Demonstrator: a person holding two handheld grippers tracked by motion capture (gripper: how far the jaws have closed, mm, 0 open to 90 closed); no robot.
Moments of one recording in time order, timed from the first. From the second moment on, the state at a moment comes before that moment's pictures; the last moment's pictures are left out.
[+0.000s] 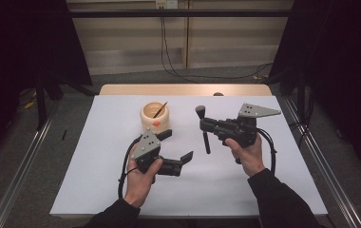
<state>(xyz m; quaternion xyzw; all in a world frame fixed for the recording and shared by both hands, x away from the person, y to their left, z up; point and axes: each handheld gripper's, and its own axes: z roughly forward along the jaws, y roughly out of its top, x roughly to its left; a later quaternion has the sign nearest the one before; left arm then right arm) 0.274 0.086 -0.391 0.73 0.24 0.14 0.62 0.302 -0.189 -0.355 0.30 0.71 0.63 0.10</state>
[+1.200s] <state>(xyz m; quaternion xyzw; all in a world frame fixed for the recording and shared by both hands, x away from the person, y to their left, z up) 0.294 0.037 -0.383 0.74 0.24 0.15 0.61 0.301 -0.186 -0.356 0.30 0.70 0.63 0.10</state>
